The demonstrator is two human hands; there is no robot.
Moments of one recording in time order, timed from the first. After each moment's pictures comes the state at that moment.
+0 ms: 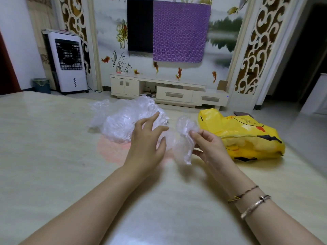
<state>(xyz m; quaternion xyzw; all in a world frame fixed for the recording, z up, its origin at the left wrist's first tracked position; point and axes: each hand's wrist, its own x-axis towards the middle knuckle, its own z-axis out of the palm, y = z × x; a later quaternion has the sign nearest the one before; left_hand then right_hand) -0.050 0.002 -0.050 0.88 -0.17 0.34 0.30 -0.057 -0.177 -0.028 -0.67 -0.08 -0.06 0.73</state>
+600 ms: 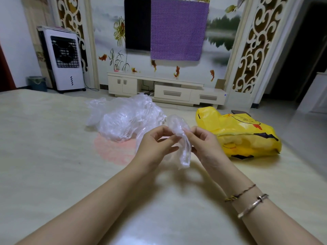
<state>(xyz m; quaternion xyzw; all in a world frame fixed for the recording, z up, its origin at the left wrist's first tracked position) -0.080 -0.028 -0.026 0.63 -0.11 0.04 0.77 -0.069 -0.170 -0.020 -0.68 -0.13 -0.06 0.72</state>
